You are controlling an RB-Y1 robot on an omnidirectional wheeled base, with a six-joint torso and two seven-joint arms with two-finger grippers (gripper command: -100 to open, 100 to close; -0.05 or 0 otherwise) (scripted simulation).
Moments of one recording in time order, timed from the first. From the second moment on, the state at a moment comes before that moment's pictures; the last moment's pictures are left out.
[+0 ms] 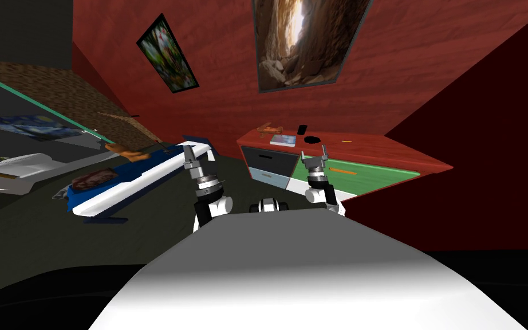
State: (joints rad) left arm 0.46 -0.04 -0.02 -2.37 0.04 -0.44 0.06; right arm 0.33 -0.24 0.03 -2.03 -0.34 -0.49 -0.59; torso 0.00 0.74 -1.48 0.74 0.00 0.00
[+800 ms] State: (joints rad) left arm 0.46 -0.04 -0.02 -2.37 0.04 -0.44 0.06; right arm 0.29 -0.25 0.04 -1.96 -0.44 -0.48 -0.79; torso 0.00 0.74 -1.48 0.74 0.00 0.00
